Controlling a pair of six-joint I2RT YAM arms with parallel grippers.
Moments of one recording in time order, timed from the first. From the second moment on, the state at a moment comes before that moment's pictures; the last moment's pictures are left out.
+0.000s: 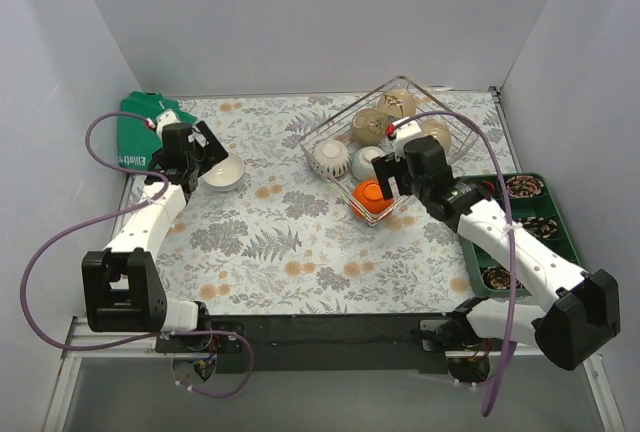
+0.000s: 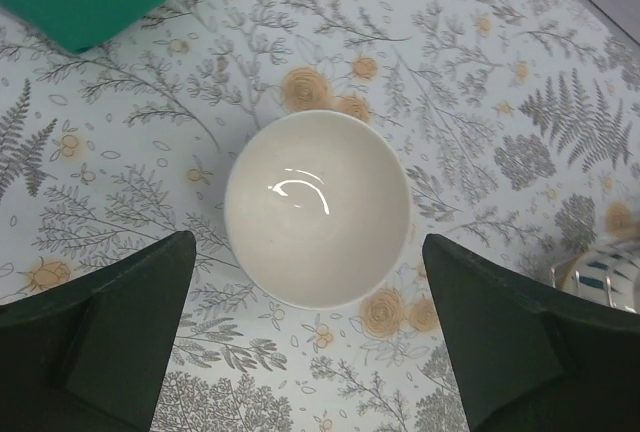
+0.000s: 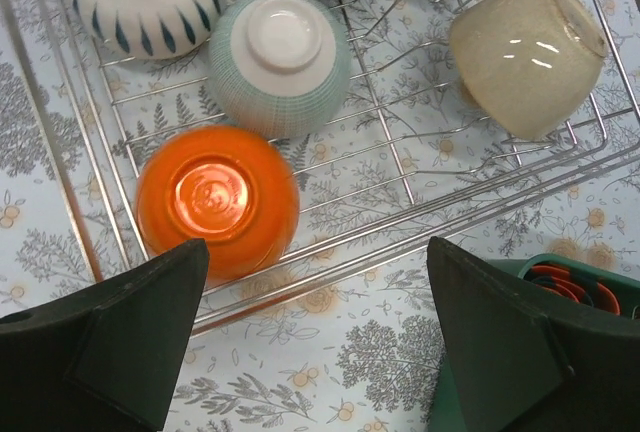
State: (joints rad) left arm 0.00 1.38 0.96 -0.19 -0.18 -0.55; right arm 0.62 1.16 0.95 -0.38 0.30 -0.03
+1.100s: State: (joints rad) left arm -0.26 1.20 0.94 -0.17 -0.16 -0.37; right arm 0.29 1.86 1.44 -0.39 0.36 -0.62
